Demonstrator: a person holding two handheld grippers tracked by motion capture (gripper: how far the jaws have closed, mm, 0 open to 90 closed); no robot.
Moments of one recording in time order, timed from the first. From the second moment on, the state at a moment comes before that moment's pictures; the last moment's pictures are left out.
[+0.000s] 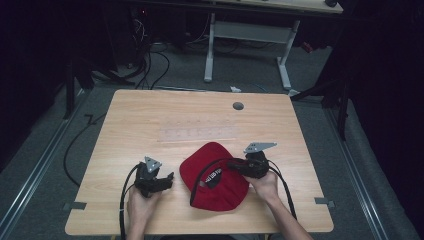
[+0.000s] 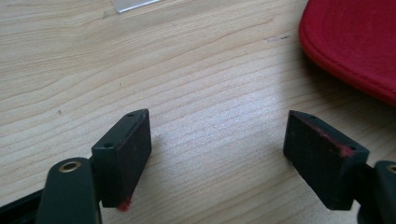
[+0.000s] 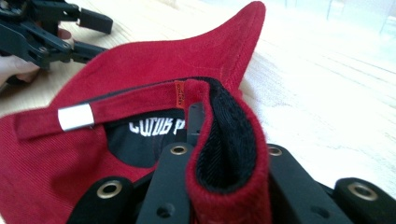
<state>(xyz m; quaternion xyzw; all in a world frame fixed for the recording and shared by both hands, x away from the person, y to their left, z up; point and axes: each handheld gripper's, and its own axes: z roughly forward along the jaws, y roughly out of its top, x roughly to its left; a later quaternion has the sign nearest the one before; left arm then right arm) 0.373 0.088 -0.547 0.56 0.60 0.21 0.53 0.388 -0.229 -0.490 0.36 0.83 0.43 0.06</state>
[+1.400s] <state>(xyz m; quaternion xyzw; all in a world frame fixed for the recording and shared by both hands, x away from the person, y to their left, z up) 0.337 0.010 -0.518 0.63 0.45 0.20 0.59 0.391 -0.239 -0.434 0.40 0.80 0.45 0.07</state>
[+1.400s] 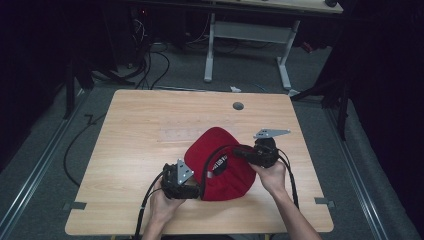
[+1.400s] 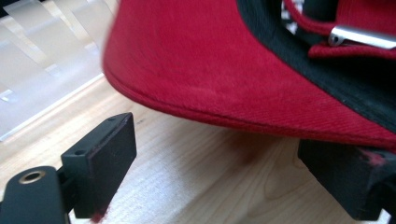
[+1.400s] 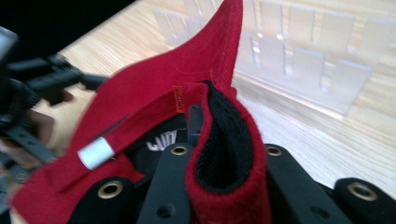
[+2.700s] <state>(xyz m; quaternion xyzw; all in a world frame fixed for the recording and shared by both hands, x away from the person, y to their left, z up) 0.327 0.004 -0.496 0.67 0.37 0.23 0.59 0.394 -0.236 -0.449 0.39 0.82 0.43 -0.01</state>
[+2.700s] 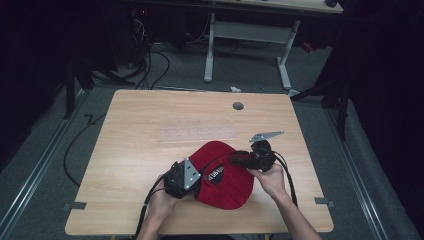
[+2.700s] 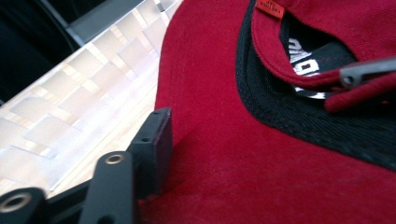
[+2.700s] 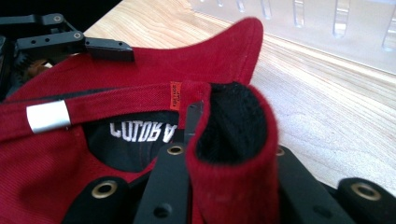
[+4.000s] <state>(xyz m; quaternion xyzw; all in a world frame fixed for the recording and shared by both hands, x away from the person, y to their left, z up) 0.323 0.027 -0.466 0.69 0.38 0.16 0.60 0.381 -0.292 -0.419 0.41 0.73 0.54 0.11</state>
